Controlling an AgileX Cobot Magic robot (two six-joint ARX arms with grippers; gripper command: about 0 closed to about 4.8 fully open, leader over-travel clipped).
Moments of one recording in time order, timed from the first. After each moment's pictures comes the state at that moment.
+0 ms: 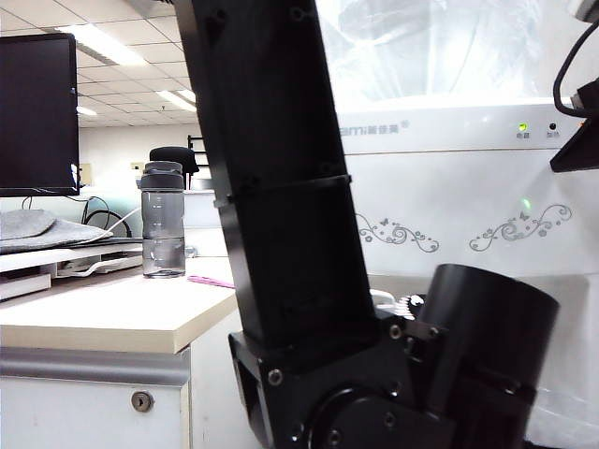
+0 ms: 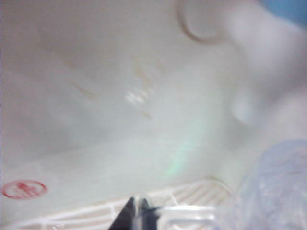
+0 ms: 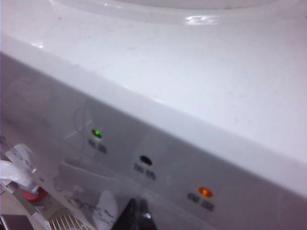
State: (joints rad) left arm -1.15 2.53 1.21 0.92 -0.67 -0.29; right arm 0.14 0.85 0.34 0.22 -0.24 -0.11
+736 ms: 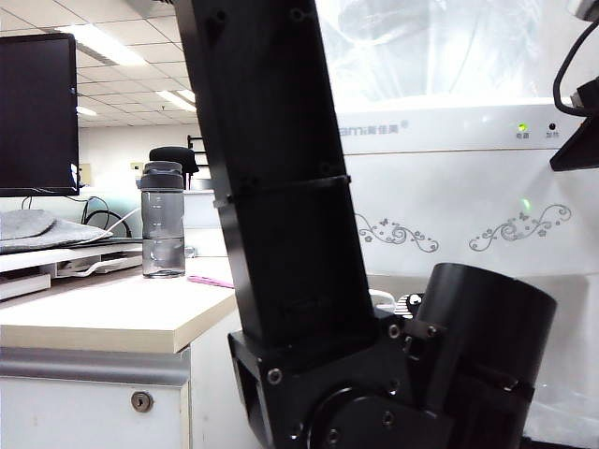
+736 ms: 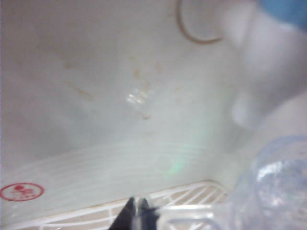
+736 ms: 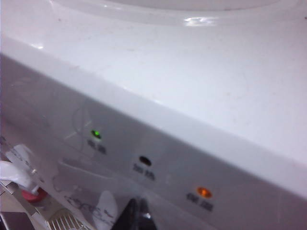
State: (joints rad) left arm -1.14 2.53 1.21 0.93 -0.66 -0.30; right arm 0.14 0.85 0.34 0.22 -0.24 -0.11
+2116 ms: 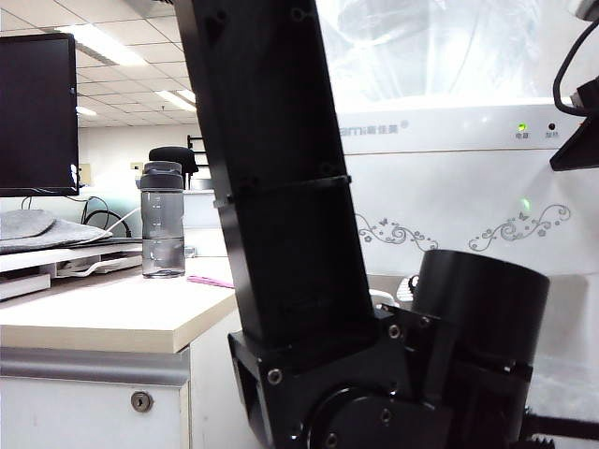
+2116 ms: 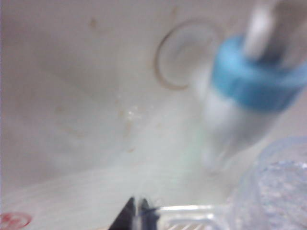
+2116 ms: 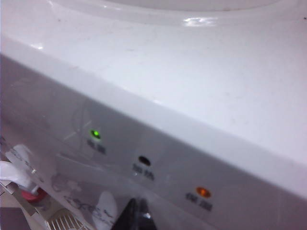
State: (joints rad) left arm -1.14 2.53 1.21 1.04 -0.66 -0.25; right arm 0.14 0.85 0.34 0.22 -0.24 -0.11
